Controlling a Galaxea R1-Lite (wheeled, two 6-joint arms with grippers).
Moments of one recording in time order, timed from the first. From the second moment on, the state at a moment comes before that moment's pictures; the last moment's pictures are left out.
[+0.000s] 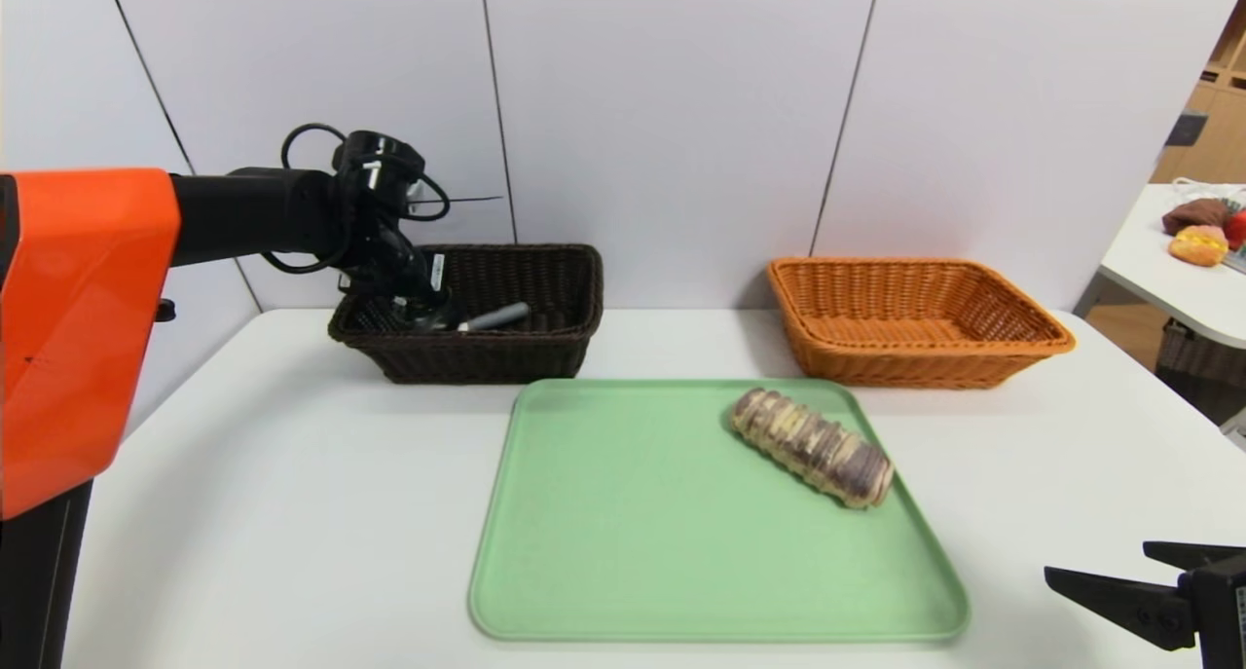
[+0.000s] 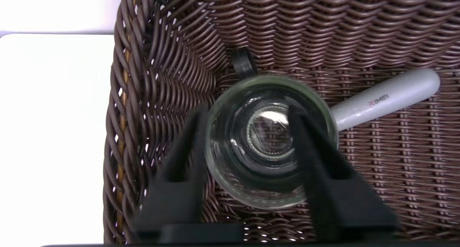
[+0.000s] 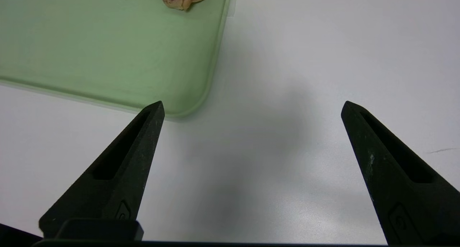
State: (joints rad) left arm -0.17 2.24 -1.98 0.41 0.23 -0.09; right arm 0.04 1.04 -0.50 0.17 0.21 -0.02
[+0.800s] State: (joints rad) left arm -0.25 1.97 -1.97 0.53 0.22 -0.05; right arm 0.03 1.03 -0.52 0.17 0.21 -0.02
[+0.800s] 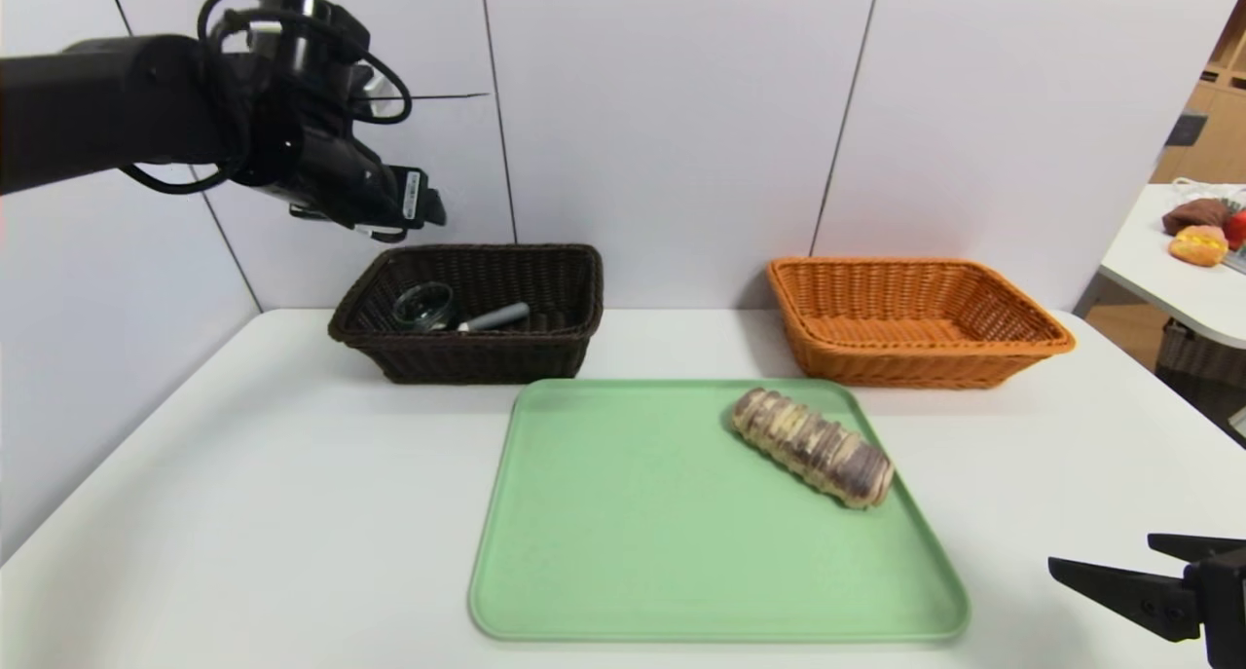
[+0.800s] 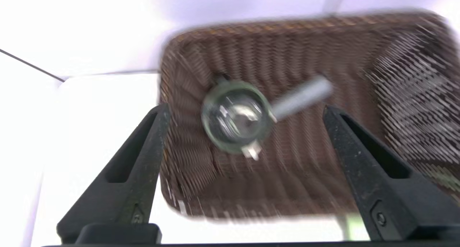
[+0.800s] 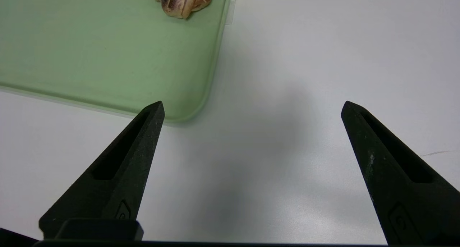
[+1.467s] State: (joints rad) left arm -0.53 1.73 -1.65 0.86 0.13 -0.31; right arm 0.04 1.02 -0.54 0.17 0.21 -0.03
